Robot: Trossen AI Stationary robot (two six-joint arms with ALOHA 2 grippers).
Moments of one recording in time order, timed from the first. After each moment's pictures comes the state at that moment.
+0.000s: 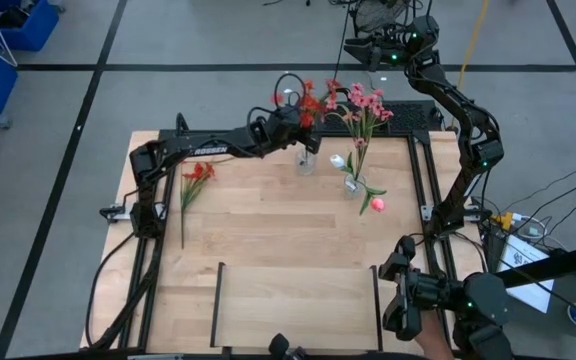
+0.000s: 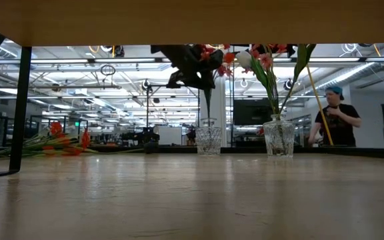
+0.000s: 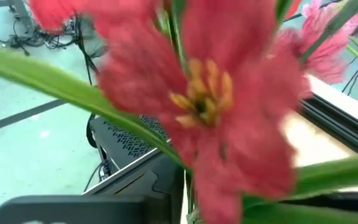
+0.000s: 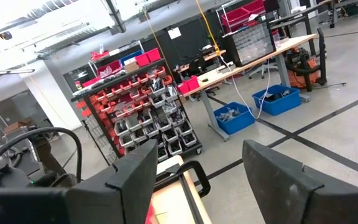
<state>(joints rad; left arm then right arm) 0.41 1.94 1.52 -0.03 -0.30 -0.32 -1.20 1.78 1.55 0.33 -1.00 0.46</state>
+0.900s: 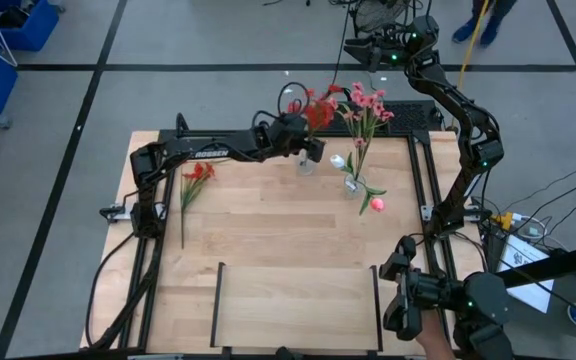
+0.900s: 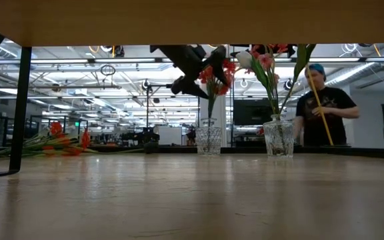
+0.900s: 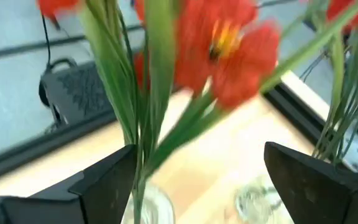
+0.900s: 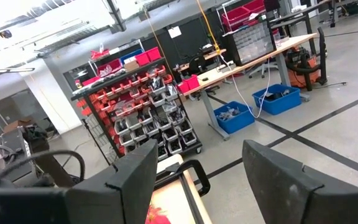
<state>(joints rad) 0.38 1.94 1.52 -0.11 -0.16 -0.53 -1.20 1.78 1.55 0.33 -1.00 0.45</state>
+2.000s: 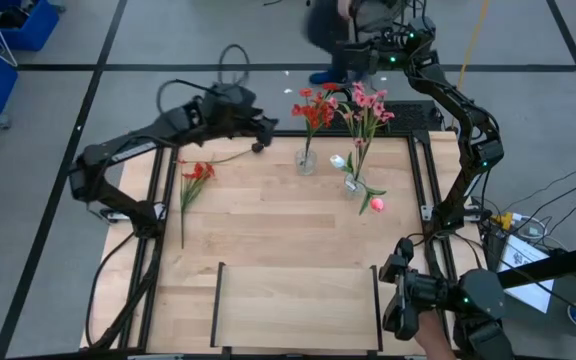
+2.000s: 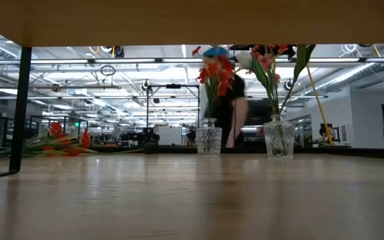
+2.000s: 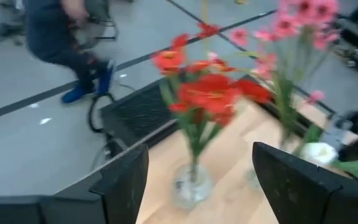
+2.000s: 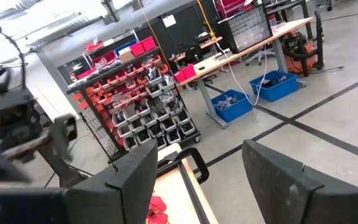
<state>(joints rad) 0.44 1.46 1.53 -0.56 -0.20 -0.36 -1.20 1.78 1.55 0.24 -1.00 0.40</state>
